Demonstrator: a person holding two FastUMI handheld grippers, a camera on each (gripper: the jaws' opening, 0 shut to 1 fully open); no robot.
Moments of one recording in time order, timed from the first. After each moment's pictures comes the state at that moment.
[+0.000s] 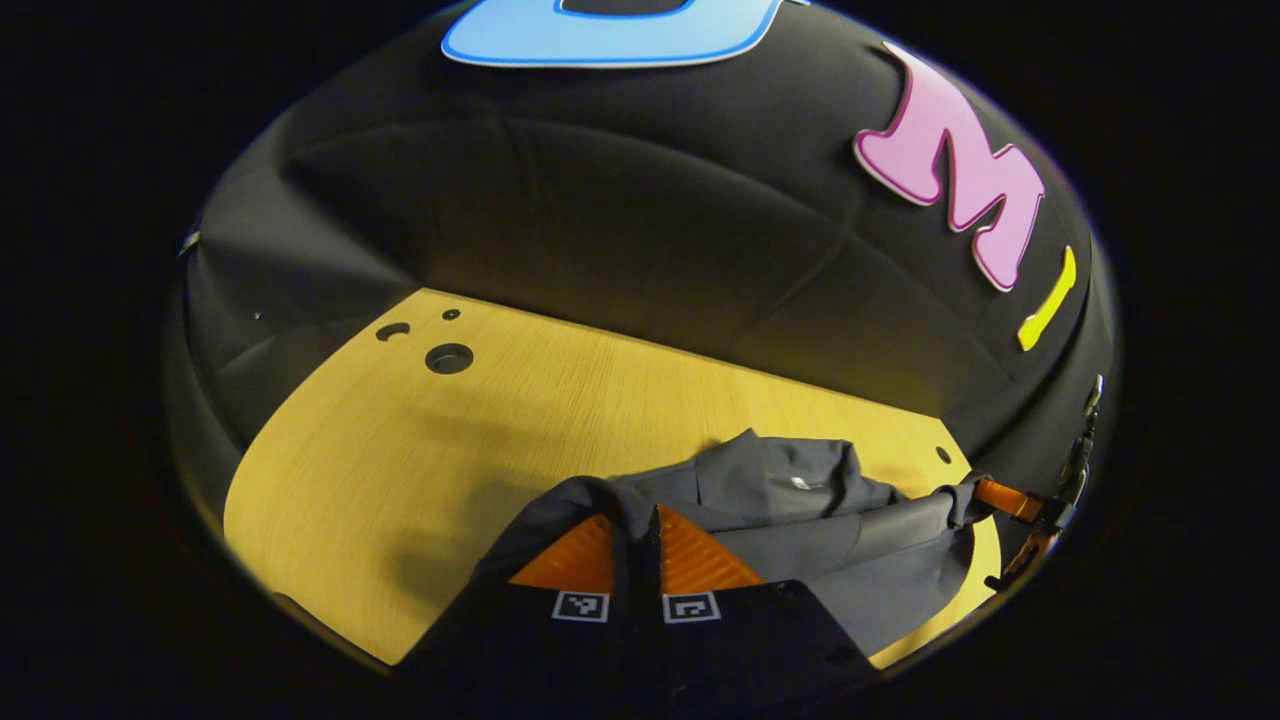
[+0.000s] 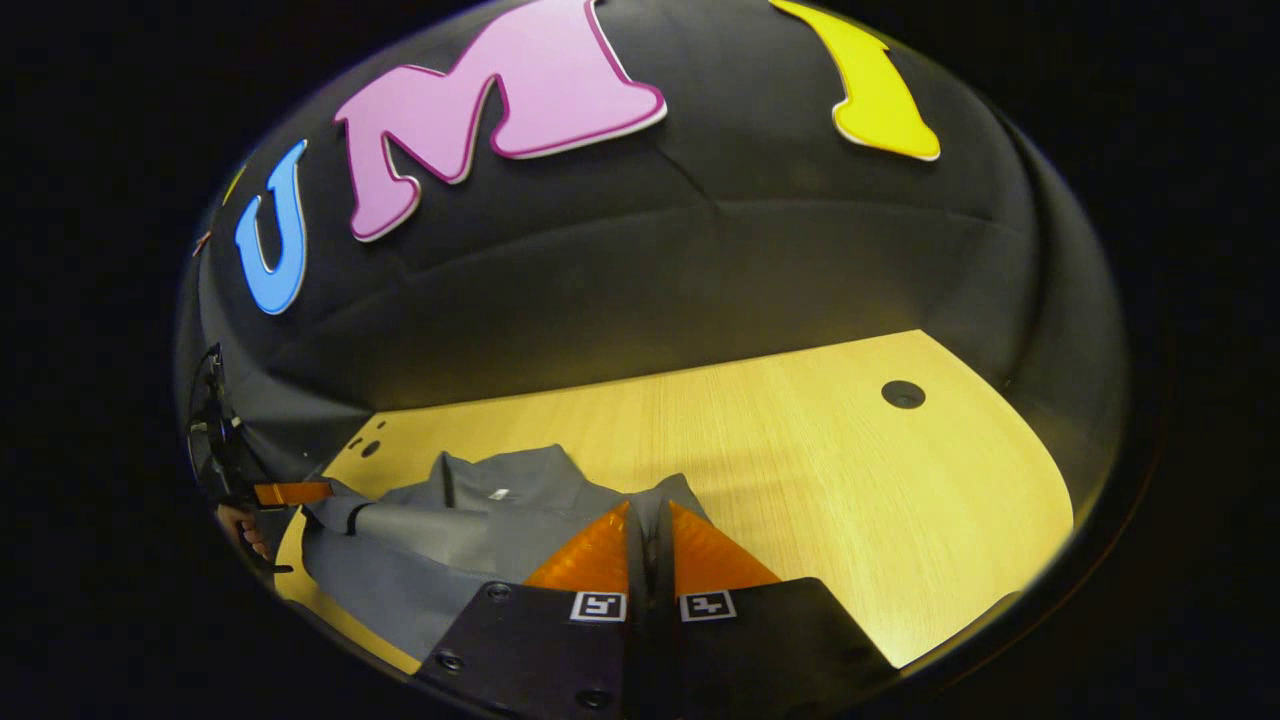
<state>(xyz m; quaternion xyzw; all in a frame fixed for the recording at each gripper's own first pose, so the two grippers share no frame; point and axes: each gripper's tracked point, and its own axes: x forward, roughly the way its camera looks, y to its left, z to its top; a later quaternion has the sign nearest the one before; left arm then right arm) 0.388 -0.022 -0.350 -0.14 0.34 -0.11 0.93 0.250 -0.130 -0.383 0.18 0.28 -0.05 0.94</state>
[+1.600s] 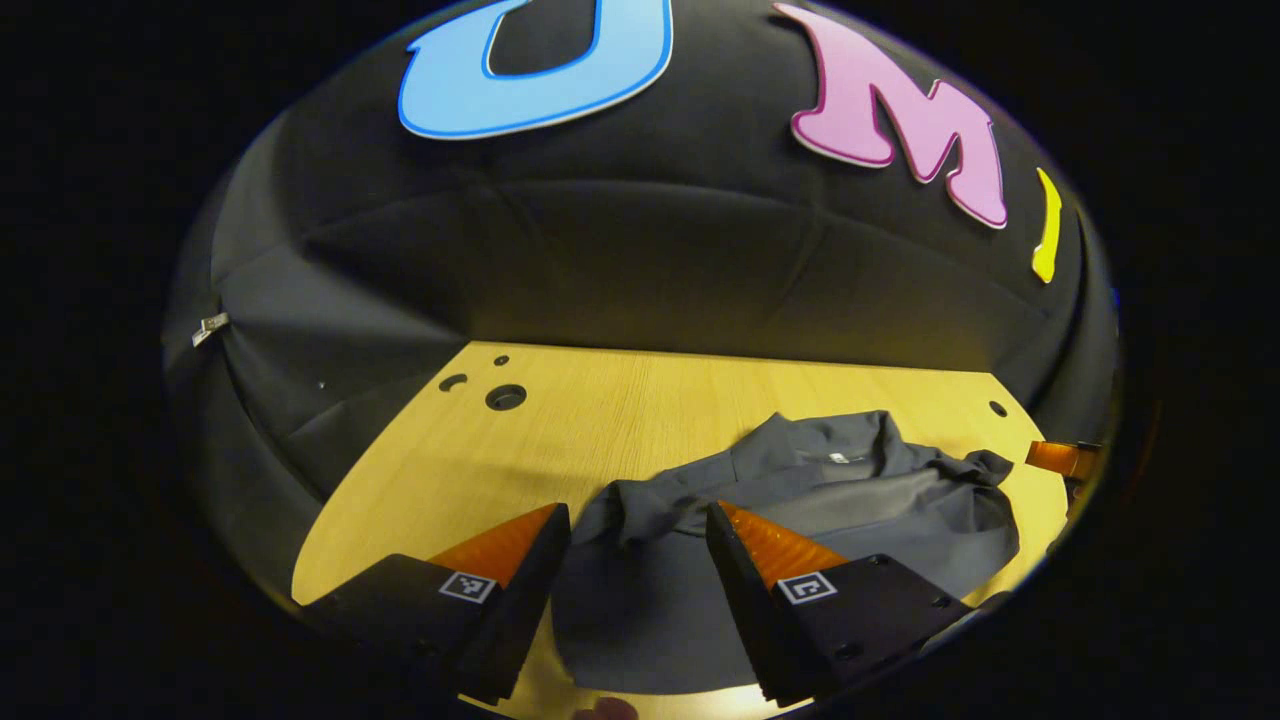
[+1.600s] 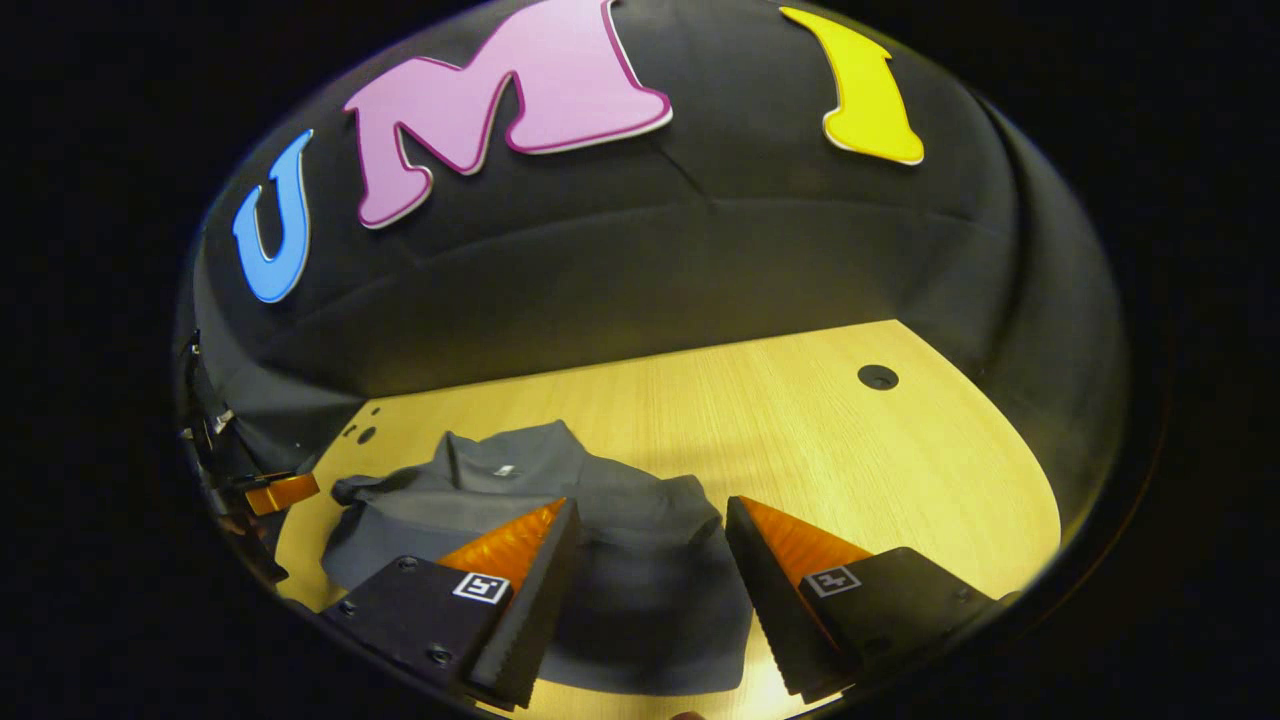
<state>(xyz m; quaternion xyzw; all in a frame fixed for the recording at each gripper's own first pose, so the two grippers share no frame) 0.338 -0.010 -0.293 -0.02 0.28 -0.05 0.96 0.205 -0.111 -0.336 0.18 0.29 -0.07 0.94</state>
